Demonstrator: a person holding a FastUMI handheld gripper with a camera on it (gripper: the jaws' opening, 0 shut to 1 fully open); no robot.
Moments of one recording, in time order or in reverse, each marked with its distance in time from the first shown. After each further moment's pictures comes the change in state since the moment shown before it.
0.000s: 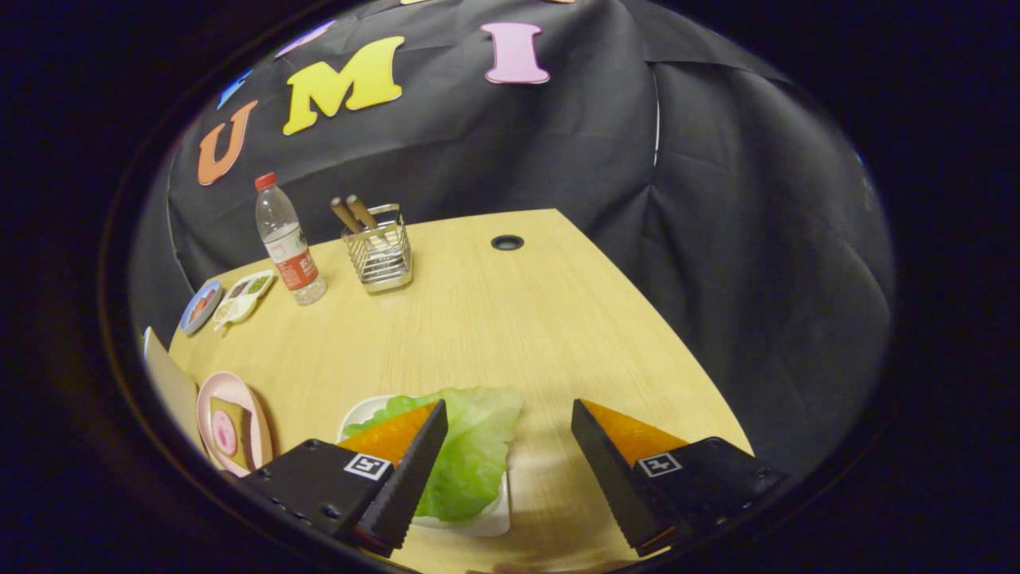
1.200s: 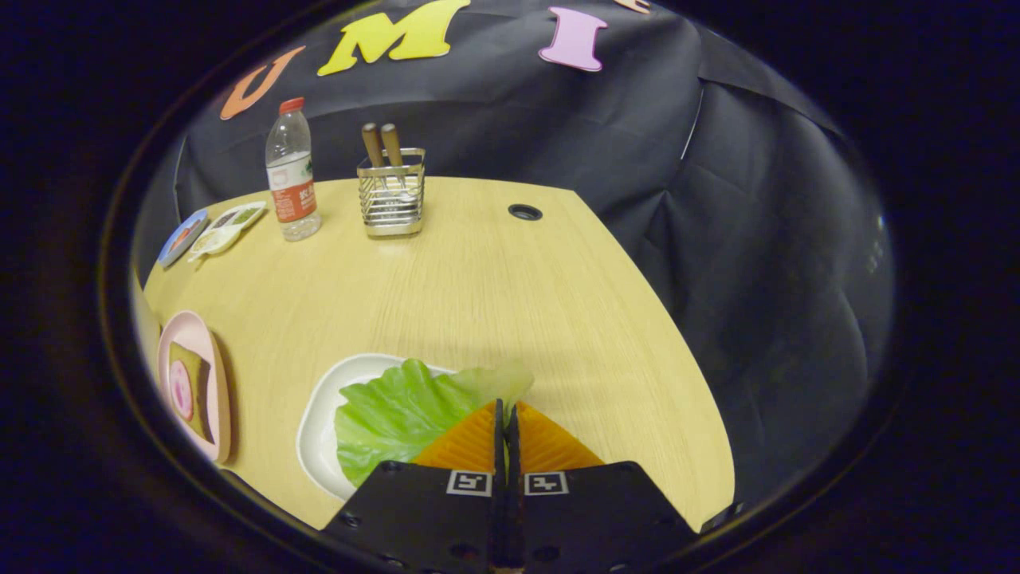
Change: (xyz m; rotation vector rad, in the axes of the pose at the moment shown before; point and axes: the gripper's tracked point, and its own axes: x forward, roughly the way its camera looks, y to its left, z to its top) arm 0.002 0.014 -0.015 -0.184 0.061 -0.123
